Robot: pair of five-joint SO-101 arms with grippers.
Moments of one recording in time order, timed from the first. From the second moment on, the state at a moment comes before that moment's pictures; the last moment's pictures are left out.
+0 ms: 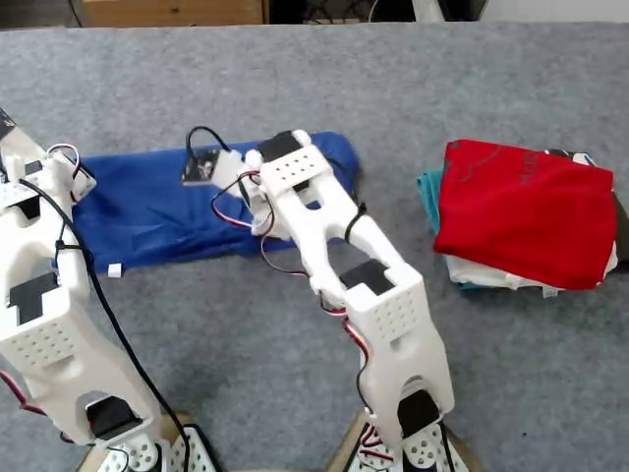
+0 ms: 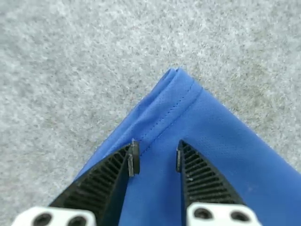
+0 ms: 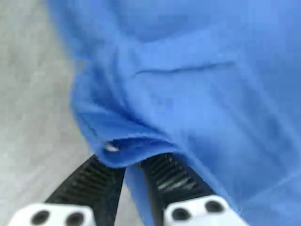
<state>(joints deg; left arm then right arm) -30.2 22.8 3.6 40.9 21.5 -28.7 38.8 -21.8 75.1 51.0</state>
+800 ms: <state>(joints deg) -30.2 22.8 3.6 40.9 21.5 -29.5 49.1 -32.7 58.2 48.3</state>
